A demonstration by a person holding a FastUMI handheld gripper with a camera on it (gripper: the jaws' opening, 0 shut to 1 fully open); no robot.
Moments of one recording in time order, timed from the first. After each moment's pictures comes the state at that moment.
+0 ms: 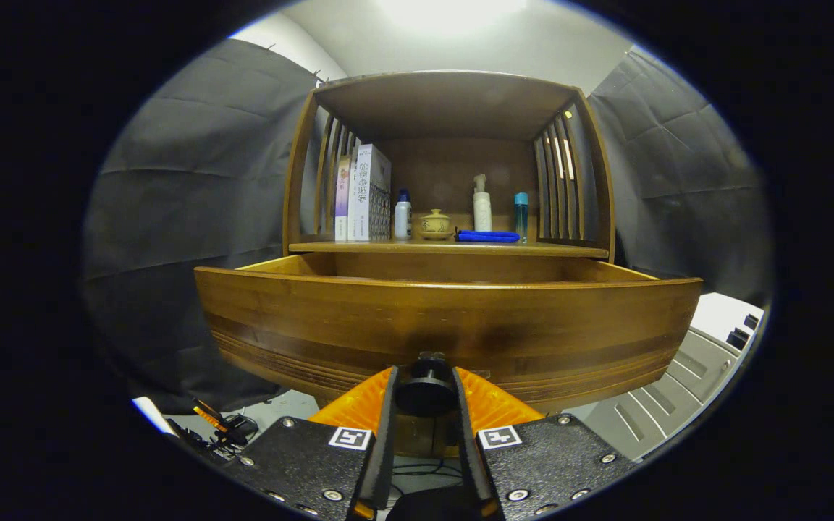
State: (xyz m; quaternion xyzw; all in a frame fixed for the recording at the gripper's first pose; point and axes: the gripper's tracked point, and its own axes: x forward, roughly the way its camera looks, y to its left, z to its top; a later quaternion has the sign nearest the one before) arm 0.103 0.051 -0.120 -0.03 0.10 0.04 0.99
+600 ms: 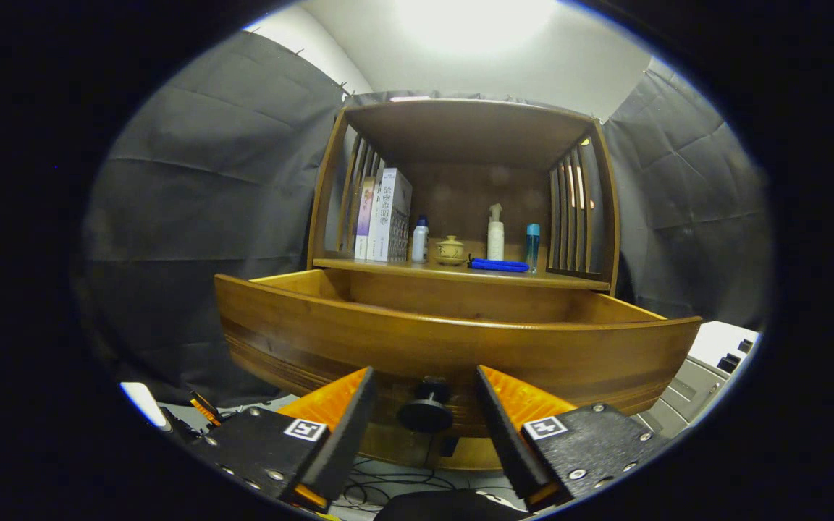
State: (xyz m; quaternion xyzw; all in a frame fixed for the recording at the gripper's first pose) arm 0.093 0.053 -0.092 -0.05 0.04 0.07 1.00
